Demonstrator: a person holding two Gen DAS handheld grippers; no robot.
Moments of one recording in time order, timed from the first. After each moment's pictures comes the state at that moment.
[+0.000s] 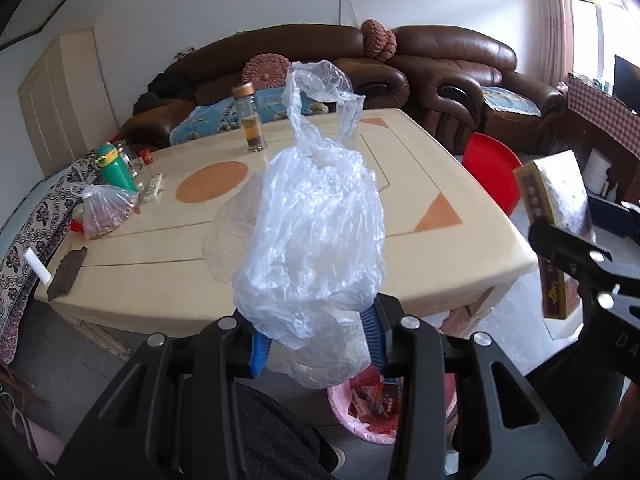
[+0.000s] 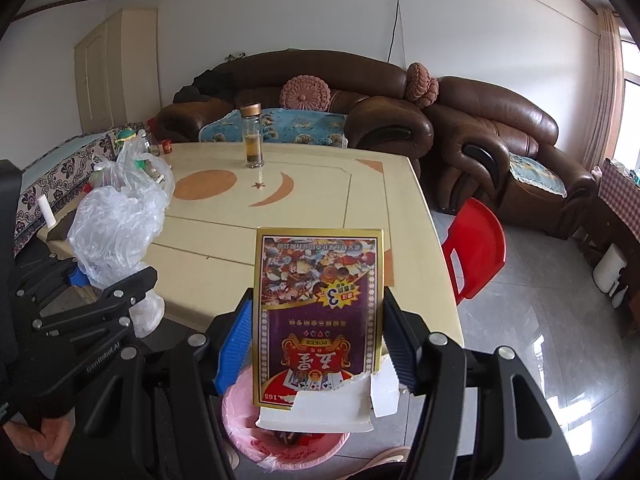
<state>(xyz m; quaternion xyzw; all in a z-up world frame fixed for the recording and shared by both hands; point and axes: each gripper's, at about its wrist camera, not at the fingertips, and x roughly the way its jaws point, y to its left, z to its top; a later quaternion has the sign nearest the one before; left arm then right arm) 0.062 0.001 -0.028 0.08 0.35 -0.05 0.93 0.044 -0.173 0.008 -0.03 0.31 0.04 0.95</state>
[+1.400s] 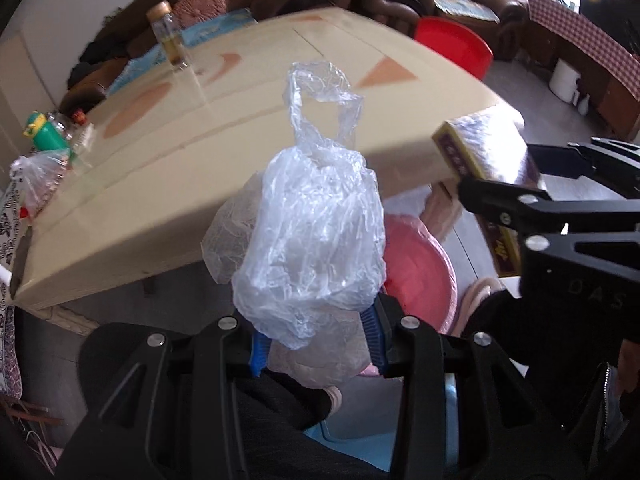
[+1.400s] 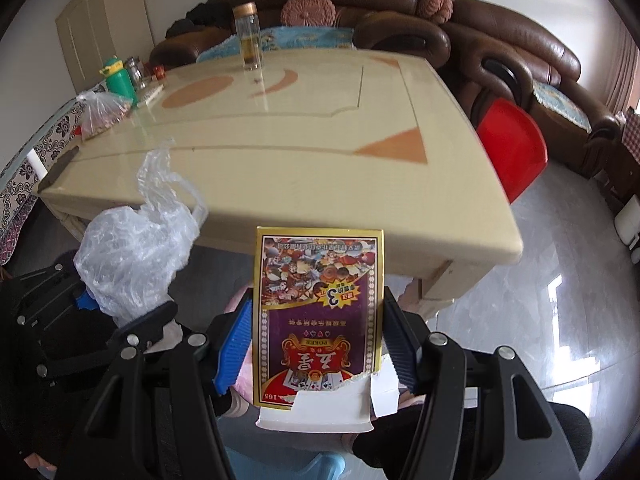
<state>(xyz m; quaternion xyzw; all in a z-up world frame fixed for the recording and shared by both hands) 0.056 -0.023 -0.152 0.14 0.47 -0.13 0.86 0.064 -0.176 -0.127 -0.01 0.46 0.06 0.89</state>
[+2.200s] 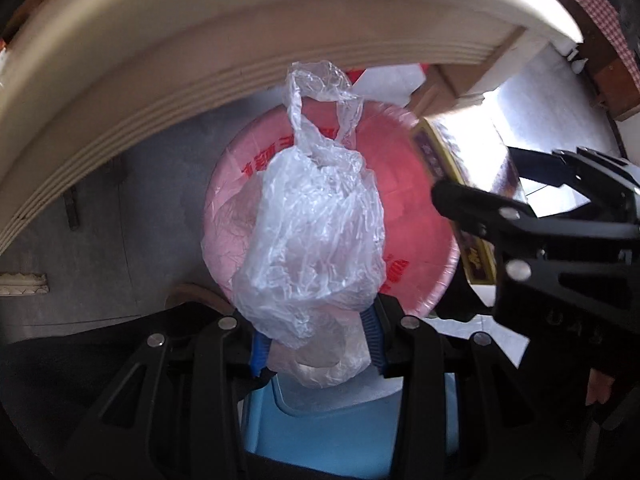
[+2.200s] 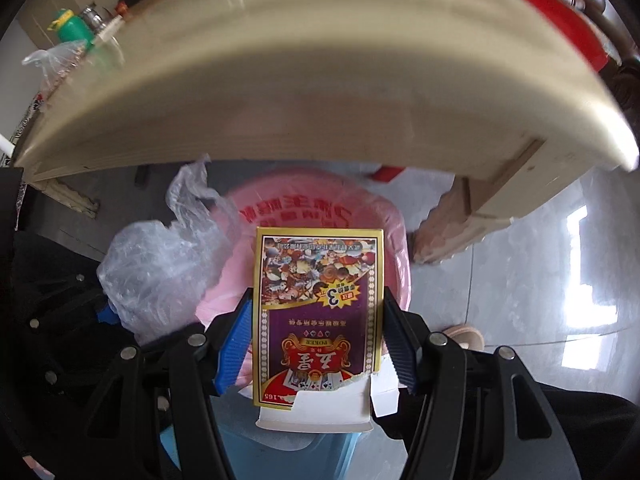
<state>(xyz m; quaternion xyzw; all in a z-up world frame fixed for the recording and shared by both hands) 0.113 -0.044 -0.290 0.11 0.65 -0.17 0.73 0.121 -0.190 -0.278 0.03 0.60 0.07 0.80</state>
